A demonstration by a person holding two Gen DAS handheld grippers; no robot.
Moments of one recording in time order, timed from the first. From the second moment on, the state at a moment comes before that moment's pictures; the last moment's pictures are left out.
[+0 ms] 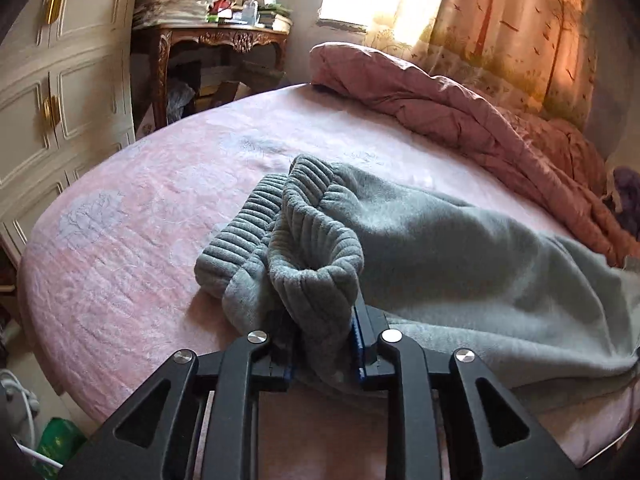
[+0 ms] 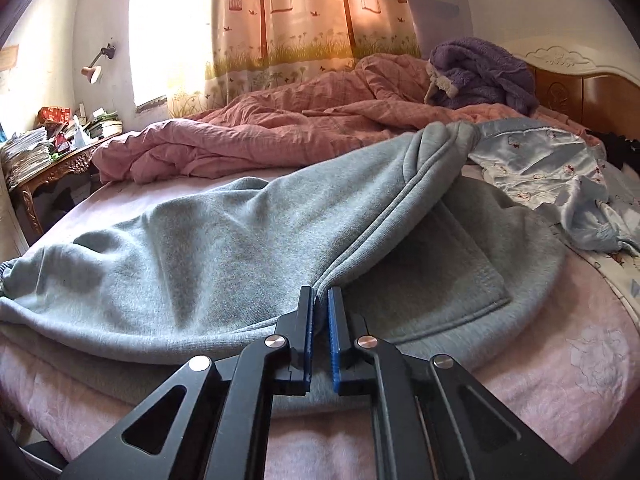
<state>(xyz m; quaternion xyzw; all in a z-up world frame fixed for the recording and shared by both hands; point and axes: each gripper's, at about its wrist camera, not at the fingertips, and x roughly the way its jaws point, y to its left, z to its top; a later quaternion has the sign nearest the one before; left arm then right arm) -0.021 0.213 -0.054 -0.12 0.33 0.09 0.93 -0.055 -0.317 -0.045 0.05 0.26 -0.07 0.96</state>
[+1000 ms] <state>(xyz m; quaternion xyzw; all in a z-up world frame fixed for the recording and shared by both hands) 0.067 0.247 0.028 -0.02 0.28 0.22 0.93 0.004 -0.454 0.029 0.15 0.25 -0.15 0.95</state>
